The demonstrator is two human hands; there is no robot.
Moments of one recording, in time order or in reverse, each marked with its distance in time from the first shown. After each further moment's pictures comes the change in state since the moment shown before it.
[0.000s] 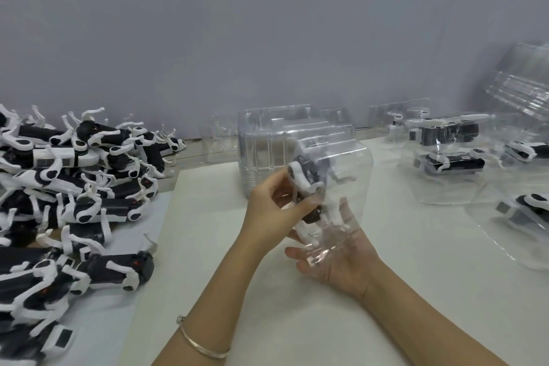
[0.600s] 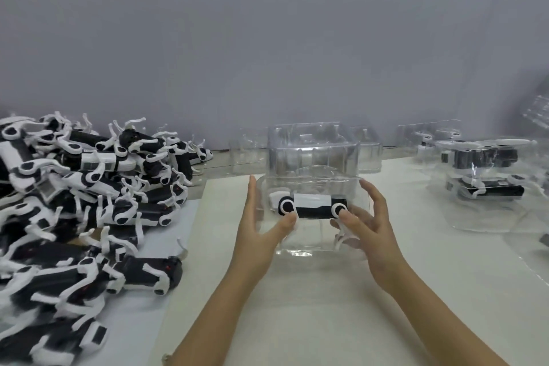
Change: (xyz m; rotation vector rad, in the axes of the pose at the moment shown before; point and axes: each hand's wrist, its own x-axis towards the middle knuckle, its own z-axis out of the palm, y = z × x) left_hand -0.026 -0.020 -0.047 -0.063 0.202 -0.118; right_hand 0.010 -0.018 0.025 -0.725 0.317 -0.517
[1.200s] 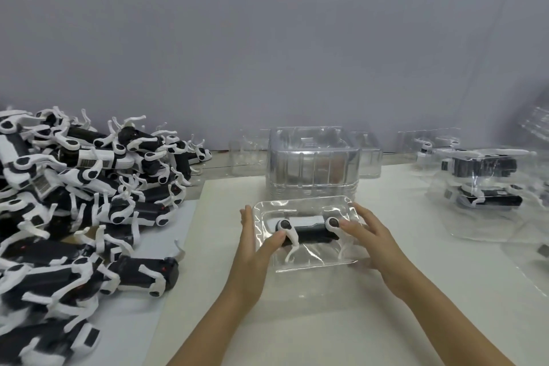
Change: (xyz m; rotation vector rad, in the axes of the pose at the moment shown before) left_hand -0.011 -0.023 -0.008 -0.004 -0.046 -0.172; right_hand 0.002 -0.012 -0.007 -0.241 -0.023 0.234
